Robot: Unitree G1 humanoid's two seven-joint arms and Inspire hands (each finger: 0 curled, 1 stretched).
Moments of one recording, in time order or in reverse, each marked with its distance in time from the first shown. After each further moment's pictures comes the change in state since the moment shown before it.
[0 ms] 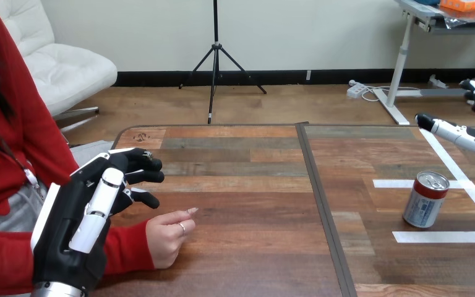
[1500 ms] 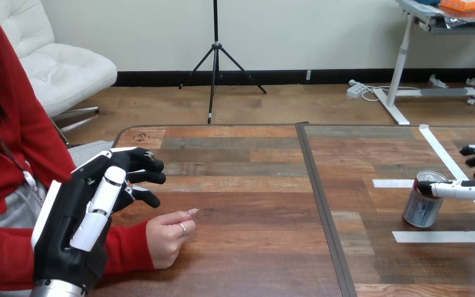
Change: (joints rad) left arm -0.009 -0.001 0.003 0.000 0.003 0.000 -0.009; right arm -0.040 0.013 0.096 0.238 0.000 0.104 0.010
